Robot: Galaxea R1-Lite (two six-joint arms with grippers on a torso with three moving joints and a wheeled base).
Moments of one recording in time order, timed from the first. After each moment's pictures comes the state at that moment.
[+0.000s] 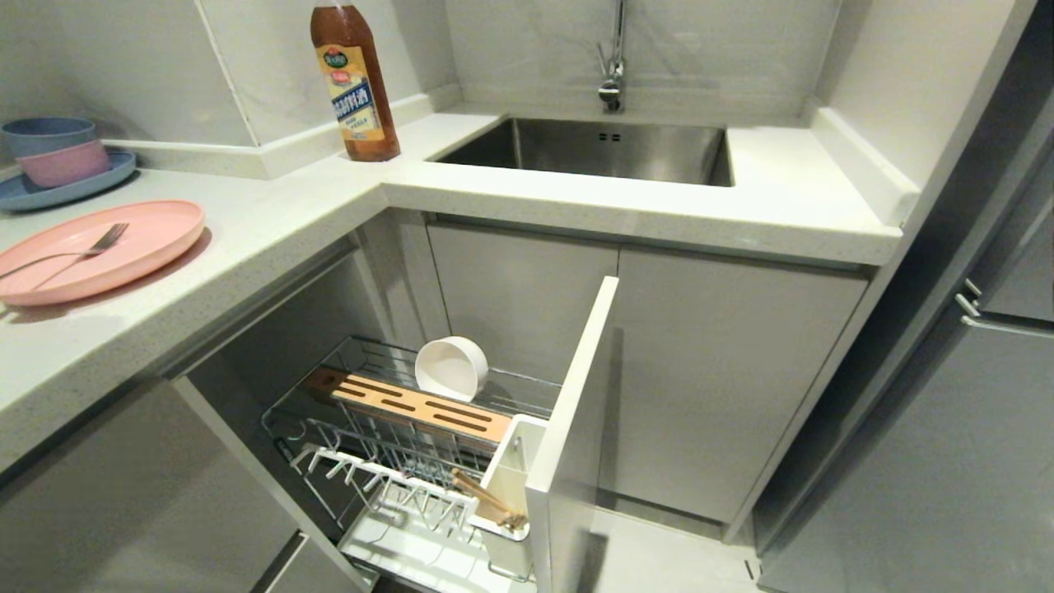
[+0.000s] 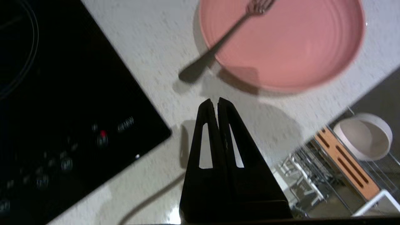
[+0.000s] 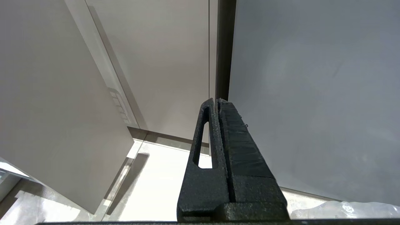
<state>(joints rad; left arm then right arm) 0.47 1.40 -1.95 1.05 0.15 -0.12 0.00 0.00 0.00 0.00 -0.02 0.02</state>
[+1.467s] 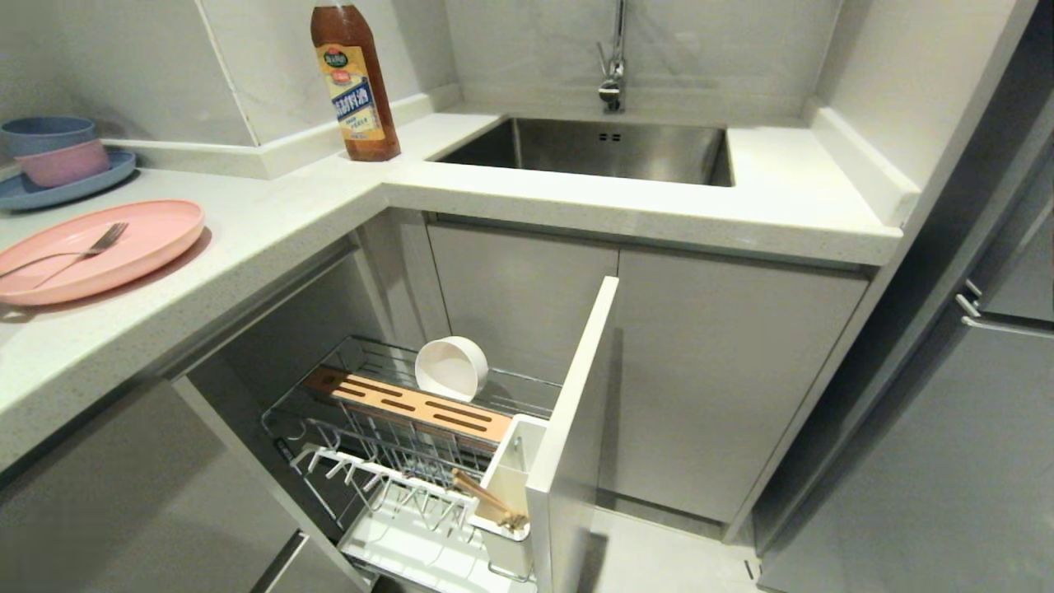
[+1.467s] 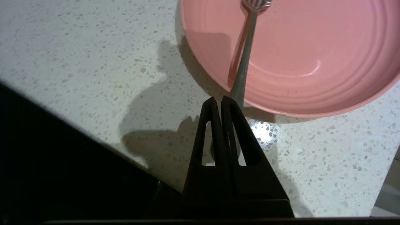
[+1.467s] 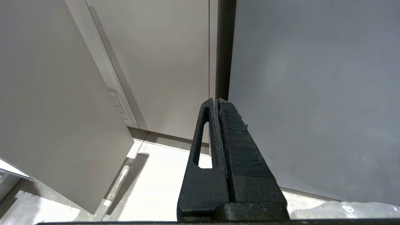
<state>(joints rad) 0.84 1.66 -1.95 0.94 -0.50 0.41 0.00 0.00 0.00 0.00 -0.02 0.02</state>
